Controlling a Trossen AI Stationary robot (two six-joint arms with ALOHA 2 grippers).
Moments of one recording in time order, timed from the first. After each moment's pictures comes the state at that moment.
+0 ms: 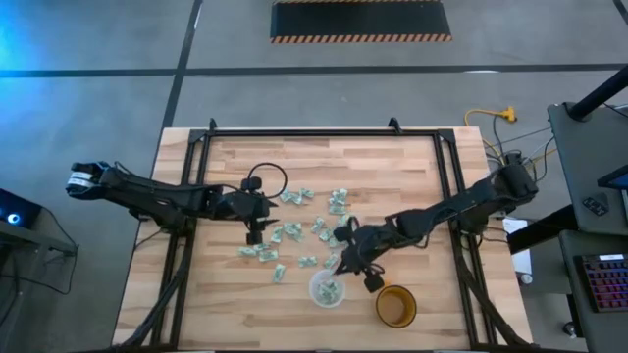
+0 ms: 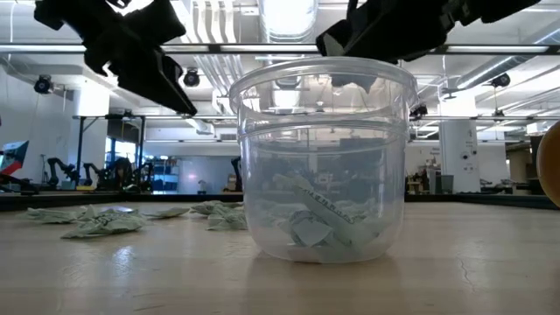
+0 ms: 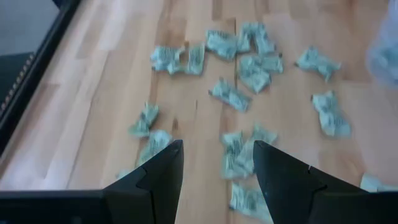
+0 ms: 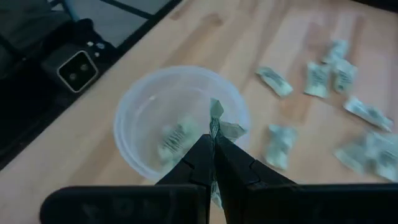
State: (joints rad) left arm -0.11 1.07 0.66 -0.28 -0.26 0.00; right arm 0.30 1.62 0.95 0.01 -0.19 -0.12
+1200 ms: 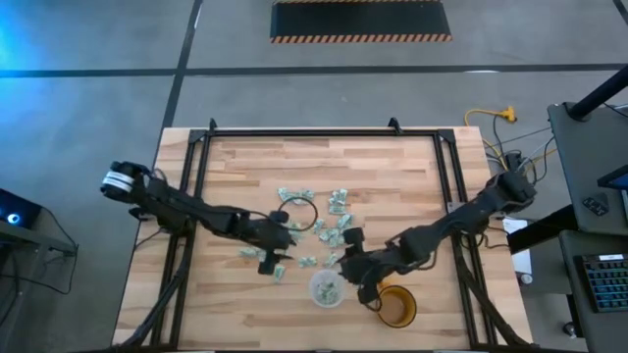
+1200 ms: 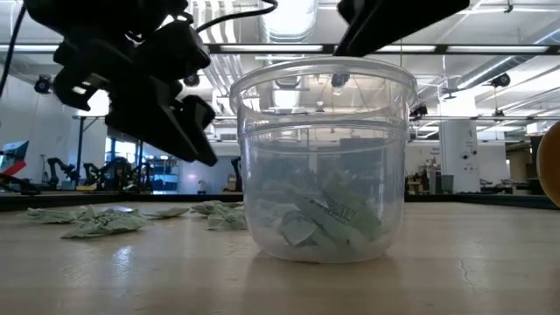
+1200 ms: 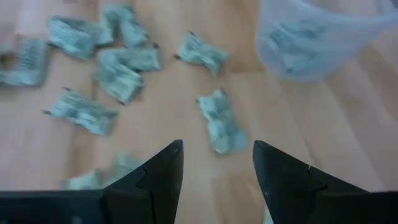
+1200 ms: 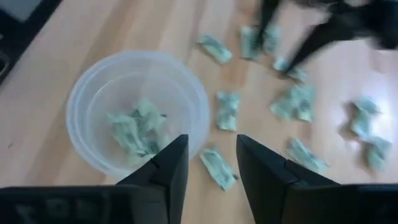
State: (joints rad) left arm -0.24 1.47 0.64 0.12 0.00 -0.04; right arm 0.49 1.64 1.16 -0.38 0.34 0.09
